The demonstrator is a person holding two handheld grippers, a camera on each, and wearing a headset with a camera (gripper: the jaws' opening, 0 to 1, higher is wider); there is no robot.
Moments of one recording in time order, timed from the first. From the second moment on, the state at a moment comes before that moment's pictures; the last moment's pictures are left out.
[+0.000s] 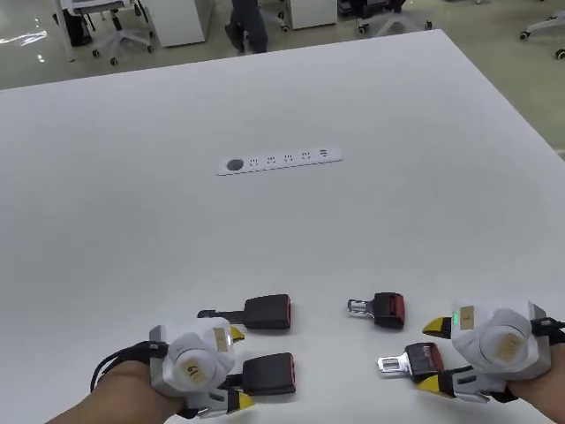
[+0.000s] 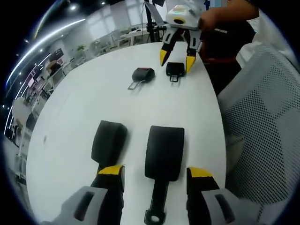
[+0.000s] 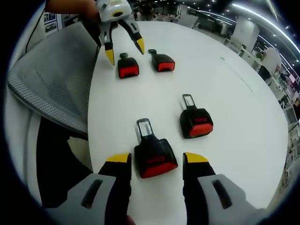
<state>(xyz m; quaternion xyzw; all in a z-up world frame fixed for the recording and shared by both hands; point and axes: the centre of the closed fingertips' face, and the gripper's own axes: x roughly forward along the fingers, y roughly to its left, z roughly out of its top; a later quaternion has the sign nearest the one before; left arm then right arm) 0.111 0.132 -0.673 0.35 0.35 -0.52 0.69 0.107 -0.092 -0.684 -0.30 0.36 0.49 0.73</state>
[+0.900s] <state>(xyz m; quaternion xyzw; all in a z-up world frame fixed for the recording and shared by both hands) 0.102 0.109 -0.686 0.39 0.35 -0.58 0.62 0.107 -0.091 -0.694 -0.27 0.37 0.52 0.72</state>
